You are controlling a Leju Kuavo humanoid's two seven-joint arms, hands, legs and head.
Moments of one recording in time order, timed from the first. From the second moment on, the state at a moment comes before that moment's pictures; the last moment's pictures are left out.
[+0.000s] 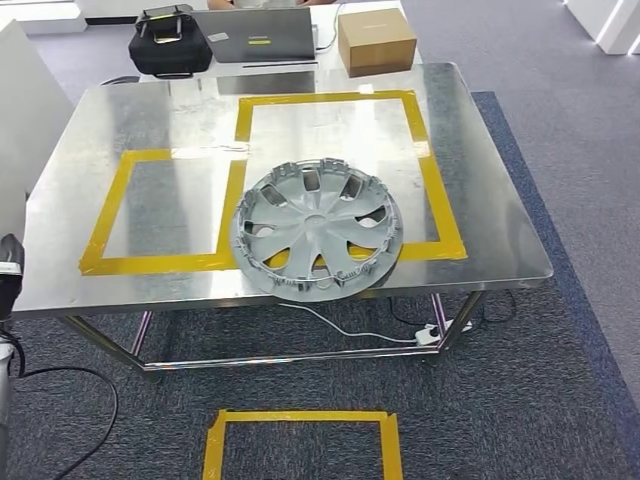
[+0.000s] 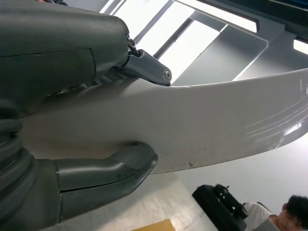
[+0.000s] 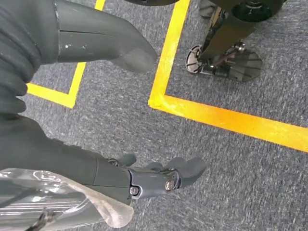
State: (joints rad) left arm -0.38 0.27 0.42 -0.94 -0.56 0.48 -0.67; right arm -0.09 0.16 -1.05 -0.21 1.25 -0.02 -0.19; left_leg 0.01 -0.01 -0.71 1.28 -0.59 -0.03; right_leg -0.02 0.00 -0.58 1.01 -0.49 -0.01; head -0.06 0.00
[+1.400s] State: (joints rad) left arm -0.56 0.18 -0.14 -0.65 -0.90 0.41 -0.49; right arm -0.08 0.15 -1.03 -0.21 1.27 0.01 -0.20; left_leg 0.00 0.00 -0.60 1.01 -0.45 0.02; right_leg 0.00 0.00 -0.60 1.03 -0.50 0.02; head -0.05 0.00
